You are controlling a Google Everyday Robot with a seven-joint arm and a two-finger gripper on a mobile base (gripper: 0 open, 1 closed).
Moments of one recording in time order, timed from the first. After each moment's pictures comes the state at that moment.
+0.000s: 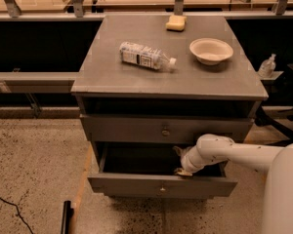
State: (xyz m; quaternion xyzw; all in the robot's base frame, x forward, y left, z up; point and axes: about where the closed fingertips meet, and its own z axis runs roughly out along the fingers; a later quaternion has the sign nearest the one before) arm 0.601 -0.139 0.420 -0.70 0.67 0.05 0.24
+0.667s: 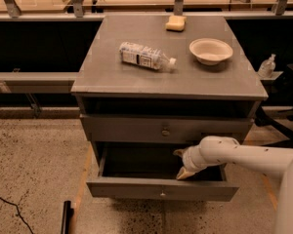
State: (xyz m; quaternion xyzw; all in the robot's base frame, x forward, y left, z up) arm 0.604 -0.140 0.446 -0.72 0.65 0.01 0.26
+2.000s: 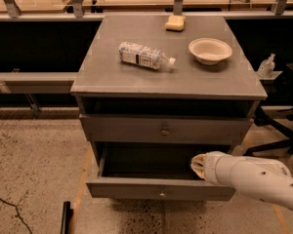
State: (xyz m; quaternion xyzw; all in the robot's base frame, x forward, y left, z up) arm 0.521 -0.177 0.588 -0.67 0.65 -0.10 0.34
